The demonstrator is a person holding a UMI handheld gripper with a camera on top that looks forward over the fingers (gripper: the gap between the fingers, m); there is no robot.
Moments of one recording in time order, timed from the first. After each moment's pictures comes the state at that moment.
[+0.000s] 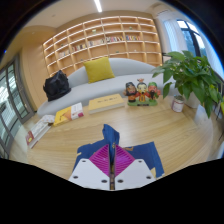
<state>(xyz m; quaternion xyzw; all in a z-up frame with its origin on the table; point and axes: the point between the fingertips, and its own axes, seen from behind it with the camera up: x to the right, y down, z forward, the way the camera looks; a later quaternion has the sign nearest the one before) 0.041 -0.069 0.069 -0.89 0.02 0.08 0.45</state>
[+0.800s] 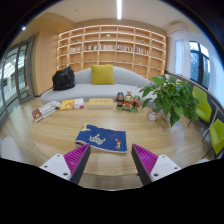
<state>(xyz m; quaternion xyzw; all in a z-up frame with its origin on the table) 0.113 -0.246 0.159 -0.88 -0.06 -0.01 0.48</state>
